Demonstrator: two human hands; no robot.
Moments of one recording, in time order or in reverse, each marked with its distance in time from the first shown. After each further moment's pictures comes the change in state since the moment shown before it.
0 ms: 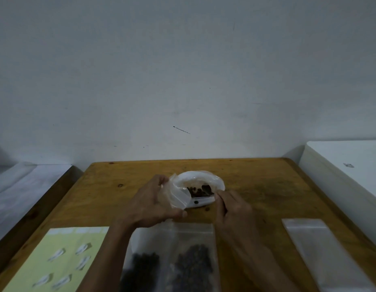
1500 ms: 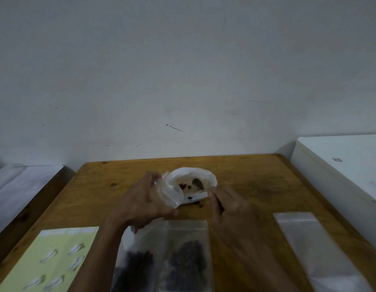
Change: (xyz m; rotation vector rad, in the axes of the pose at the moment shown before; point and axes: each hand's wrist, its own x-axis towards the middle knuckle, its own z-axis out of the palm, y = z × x) left_hand -0.002 0.009 -0.002 0.104 0.024 -0.020; right_hand -0.004 -0.006 -0.020 -0.012 0.050 -0.090
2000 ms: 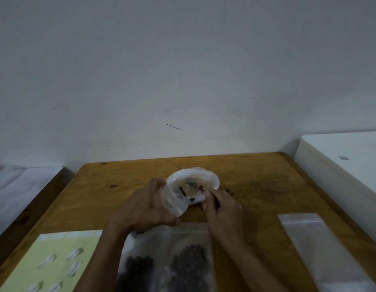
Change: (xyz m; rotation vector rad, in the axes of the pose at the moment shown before) left_hand 0.010 -0.009 0.009 0.054 -0.077 -0.022; right_hand 0.004 0.012 0.046 0.298 -0.002 0.386
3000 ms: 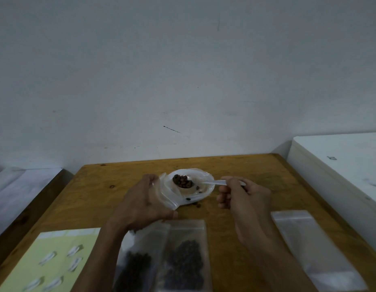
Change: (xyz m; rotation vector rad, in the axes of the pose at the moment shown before) left_hand -0.015 0.008 -0.002 -0.060 0.129 0.040; right_hand 0.002 -0.070 -0.077 0.629 0.077 0.489
